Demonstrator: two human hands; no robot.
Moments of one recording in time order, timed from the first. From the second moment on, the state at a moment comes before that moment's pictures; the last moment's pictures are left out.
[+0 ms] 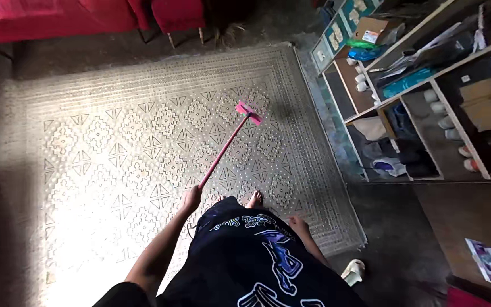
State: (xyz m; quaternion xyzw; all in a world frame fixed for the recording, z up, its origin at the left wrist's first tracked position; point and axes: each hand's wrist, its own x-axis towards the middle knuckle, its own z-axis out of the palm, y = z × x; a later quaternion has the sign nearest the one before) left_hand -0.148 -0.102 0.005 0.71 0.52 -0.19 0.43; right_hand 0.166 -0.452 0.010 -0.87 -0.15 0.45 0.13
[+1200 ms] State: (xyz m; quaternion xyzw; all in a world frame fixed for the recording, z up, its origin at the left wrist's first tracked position) left_hand -0.109 -0.118 0.079 0.63 0.50 -0.17 0.56; right_hand 0.137 -0.295 0.044 -0.75 -0.29 0.57 0.16
